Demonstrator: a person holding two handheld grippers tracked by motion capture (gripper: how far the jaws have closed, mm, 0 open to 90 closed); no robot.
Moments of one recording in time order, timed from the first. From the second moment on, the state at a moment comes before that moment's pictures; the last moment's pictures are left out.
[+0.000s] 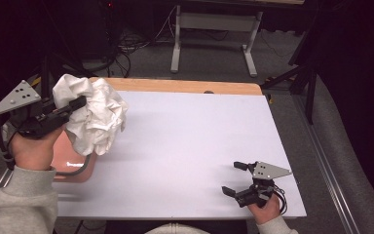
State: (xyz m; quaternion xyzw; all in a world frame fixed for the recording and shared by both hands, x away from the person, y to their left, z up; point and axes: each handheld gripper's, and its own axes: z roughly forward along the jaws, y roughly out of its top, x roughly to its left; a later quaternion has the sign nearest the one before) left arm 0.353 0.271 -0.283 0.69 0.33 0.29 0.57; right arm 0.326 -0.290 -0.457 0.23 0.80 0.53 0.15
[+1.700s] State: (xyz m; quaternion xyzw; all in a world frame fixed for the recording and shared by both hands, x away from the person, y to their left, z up) left arm 0.379 0.150 -0.334 0.71 0.26 0.23 0.61; right arm 0.325 -0.292 -0.455 0.23 0.80 0.54 0.15
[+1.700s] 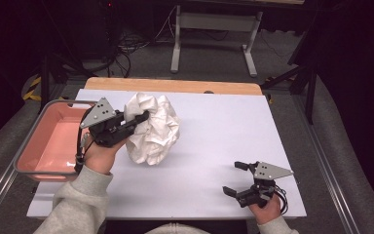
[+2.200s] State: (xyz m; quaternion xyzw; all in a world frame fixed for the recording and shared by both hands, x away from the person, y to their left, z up) left arm 0.394 0.124 -0.365 0.72 0.28 0.22 0.60; right arm 0.324 -0.293 -0.454 0.23 0.79 0.54 0.15
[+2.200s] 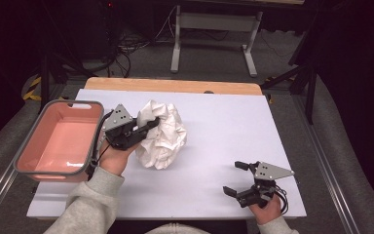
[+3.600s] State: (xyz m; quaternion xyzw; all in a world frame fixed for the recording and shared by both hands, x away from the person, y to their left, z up) left arm 0.431 0.071 -0.427 0.77 0.27 0.17 0.55; right arm 0.325 -0.293 -0.455 0.23 0.80 0.54 0.15
